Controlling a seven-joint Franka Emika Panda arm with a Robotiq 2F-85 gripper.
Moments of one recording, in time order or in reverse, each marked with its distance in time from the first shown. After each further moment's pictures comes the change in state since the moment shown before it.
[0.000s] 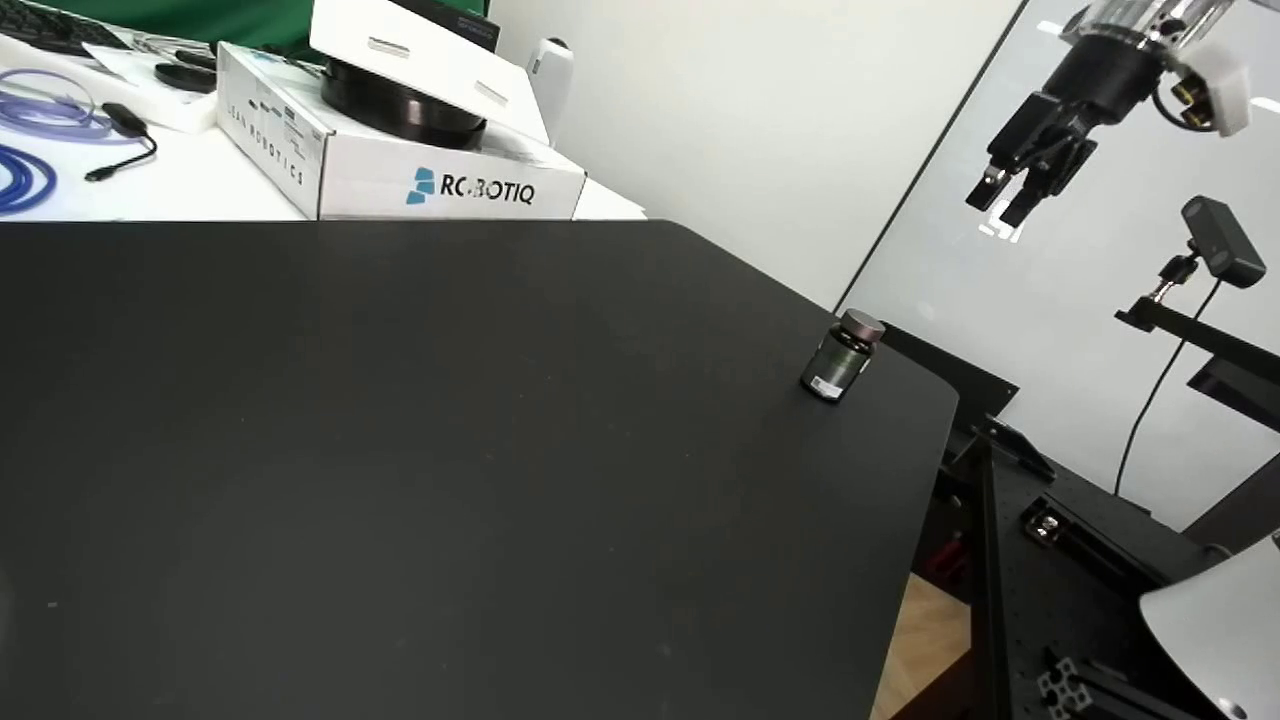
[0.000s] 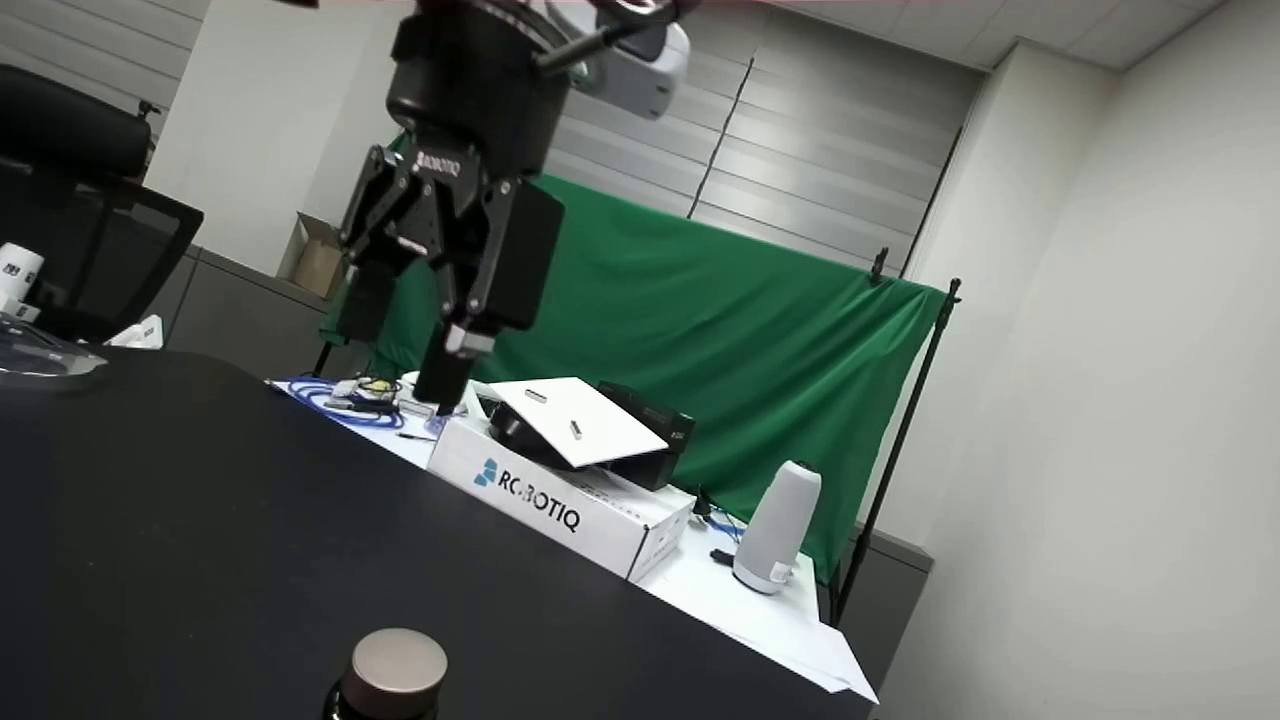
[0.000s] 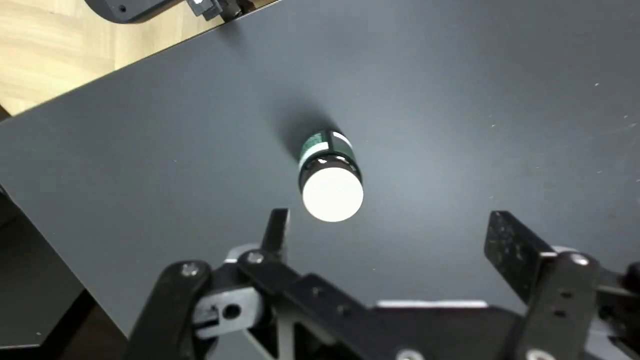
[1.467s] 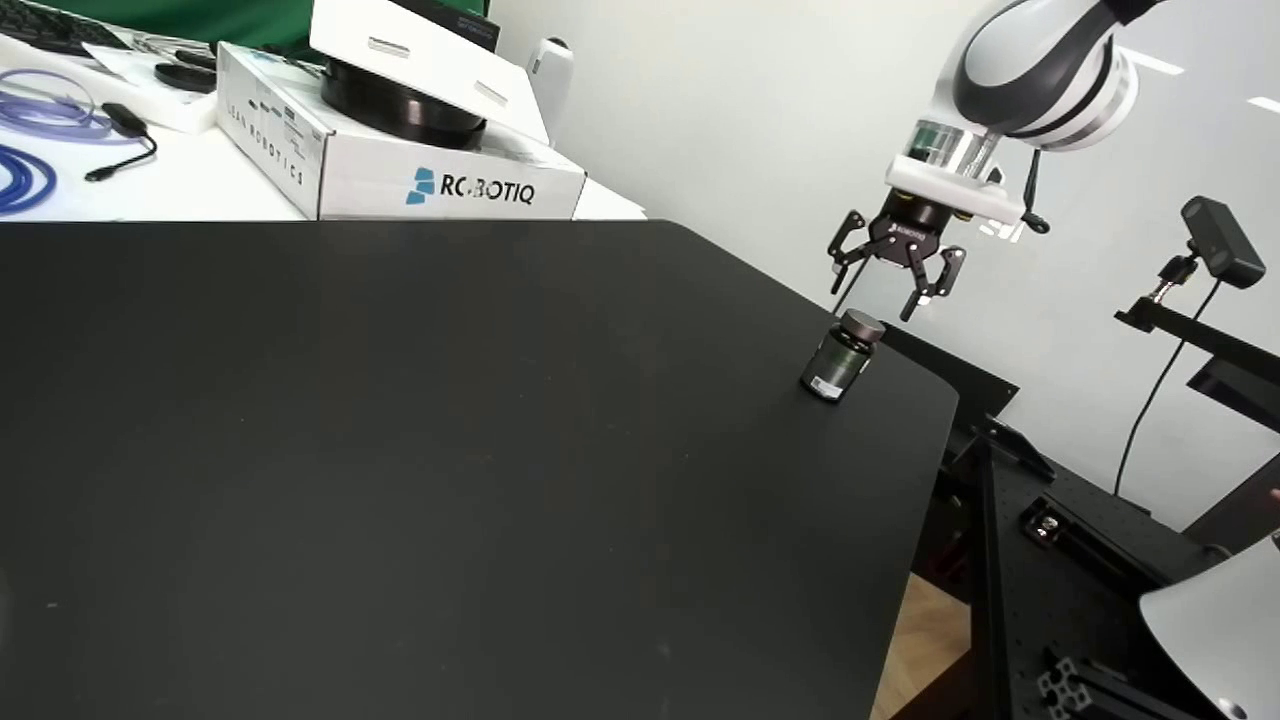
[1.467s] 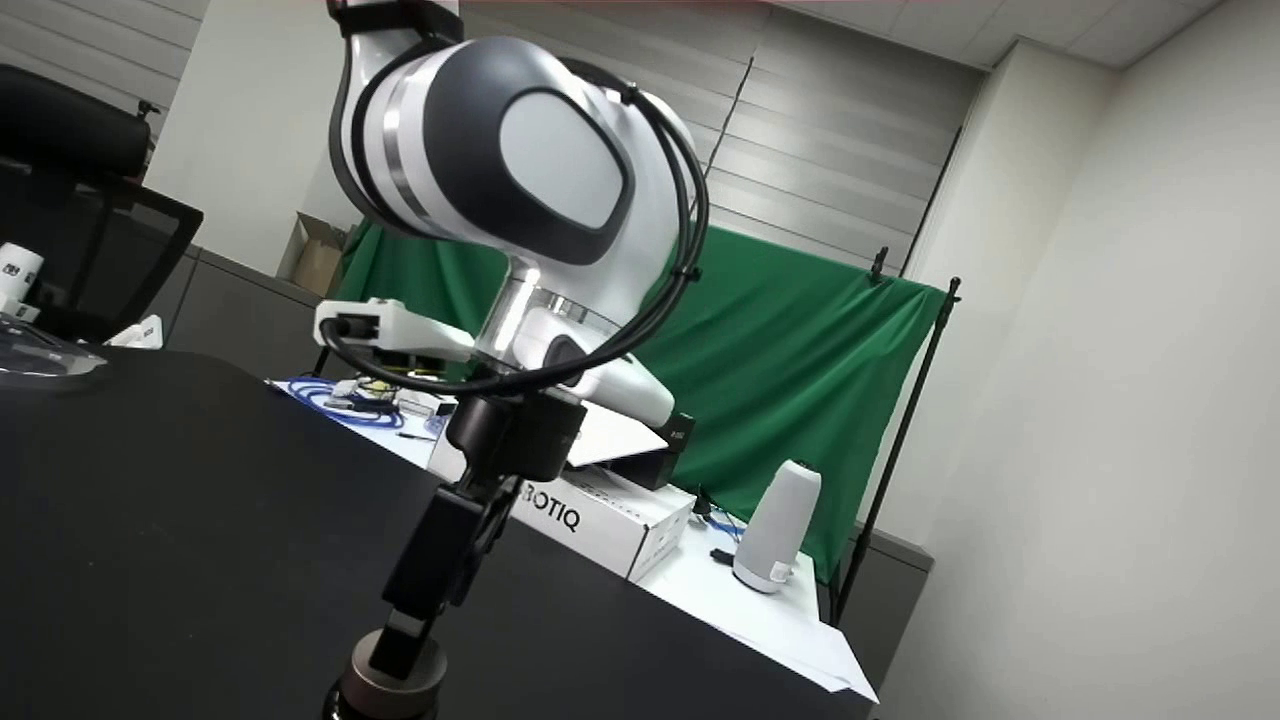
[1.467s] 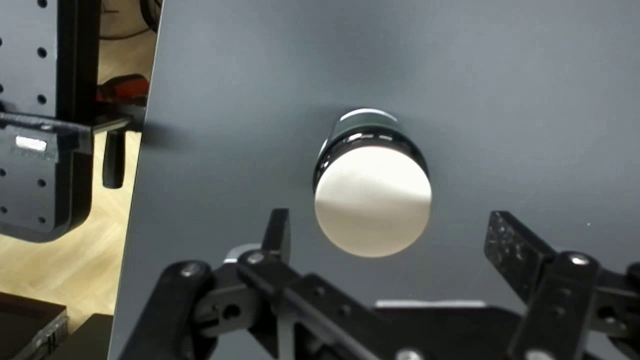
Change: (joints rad) arm 0.088 0.667 -0.043 0.257 0.127 0.243 0.827
